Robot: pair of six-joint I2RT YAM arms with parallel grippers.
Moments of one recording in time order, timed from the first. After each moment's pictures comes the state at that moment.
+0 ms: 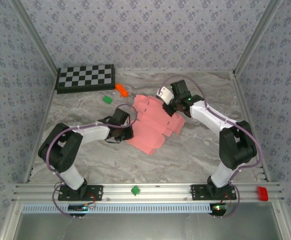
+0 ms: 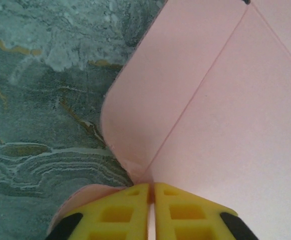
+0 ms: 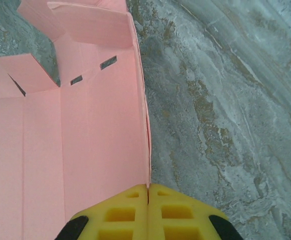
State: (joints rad) left arm -0.61 1.66 0.83 -0.23 0.14 -0.69; right arm 0.45 1.67 1.24 -0.40 -0.09 -0.51
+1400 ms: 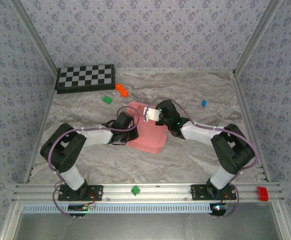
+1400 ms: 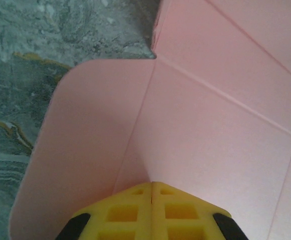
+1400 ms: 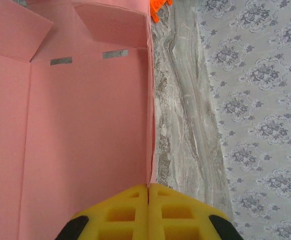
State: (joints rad) left arm -0.68 1.68 0.79 -0.05 0.12 -0.86; right arm 0.65 1.64 0.89 0.21 0.20 -1.00
